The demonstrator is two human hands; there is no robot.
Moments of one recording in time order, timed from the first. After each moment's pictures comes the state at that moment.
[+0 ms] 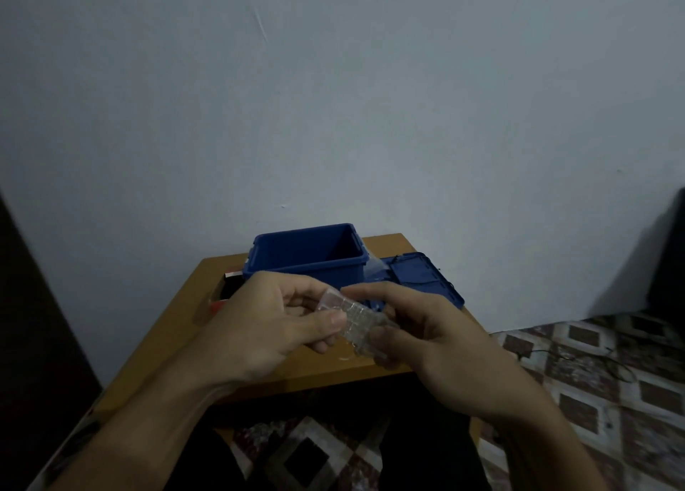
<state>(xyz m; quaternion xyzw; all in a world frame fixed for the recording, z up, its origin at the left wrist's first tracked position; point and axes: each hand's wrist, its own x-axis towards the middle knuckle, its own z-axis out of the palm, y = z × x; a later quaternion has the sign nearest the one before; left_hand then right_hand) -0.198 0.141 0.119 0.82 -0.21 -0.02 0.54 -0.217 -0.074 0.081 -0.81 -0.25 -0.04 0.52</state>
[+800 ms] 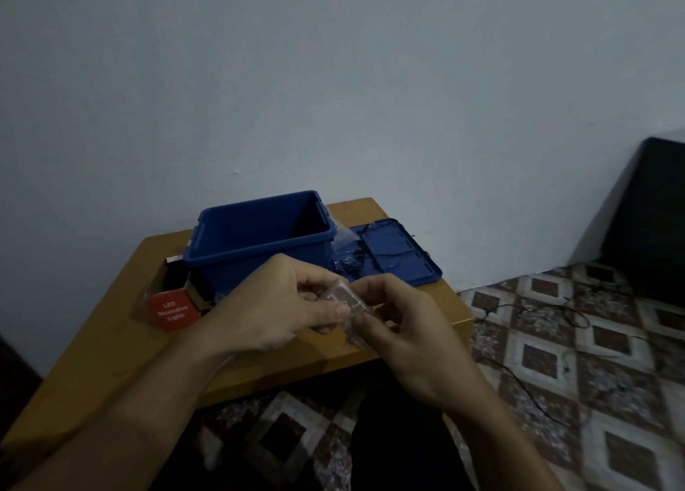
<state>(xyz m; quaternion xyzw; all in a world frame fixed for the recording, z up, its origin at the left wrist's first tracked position) -0.106 0.105 0.087 0.85 -0.28 -0.11 0.44 -0.162 -0.080 0.024 -0.79 -0.11 -0.10 0.59</state>
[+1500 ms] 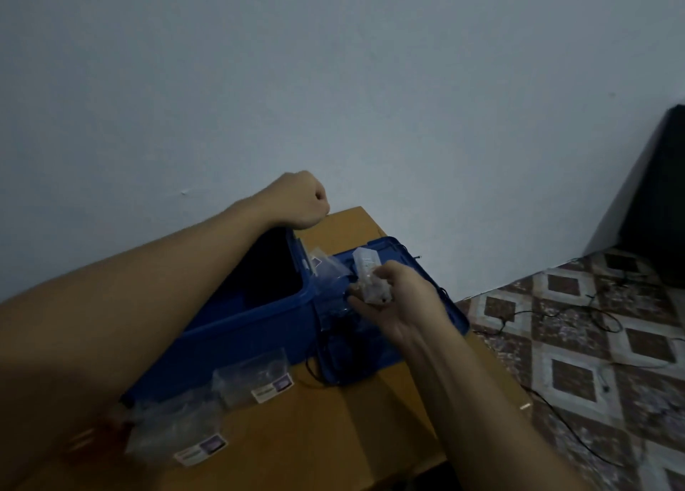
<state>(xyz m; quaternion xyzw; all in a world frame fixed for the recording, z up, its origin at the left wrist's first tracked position) 0.196 0.004 0.107 0.96 -0.25 0.01 0.11 0.059 -0.112 0.004 -0.38 0.26 -0.02 0.89</state>
